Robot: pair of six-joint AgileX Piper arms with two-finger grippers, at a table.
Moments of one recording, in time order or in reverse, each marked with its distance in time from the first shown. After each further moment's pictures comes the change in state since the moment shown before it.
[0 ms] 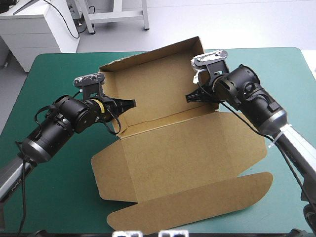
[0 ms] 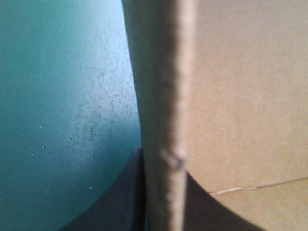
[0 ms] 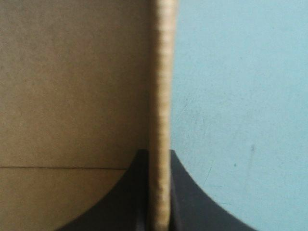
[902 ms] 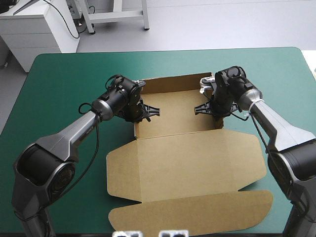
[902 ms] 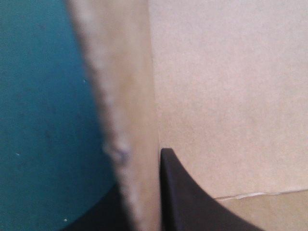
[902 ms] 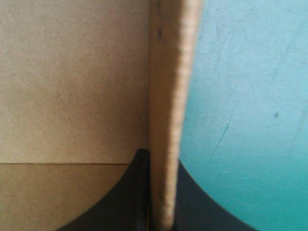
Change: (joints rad) left arm -0.012 0.555 -0.357 -0.063 0.285 0.196; right arm -0.210 0.343 0.000 0.237 0.116 -0.138
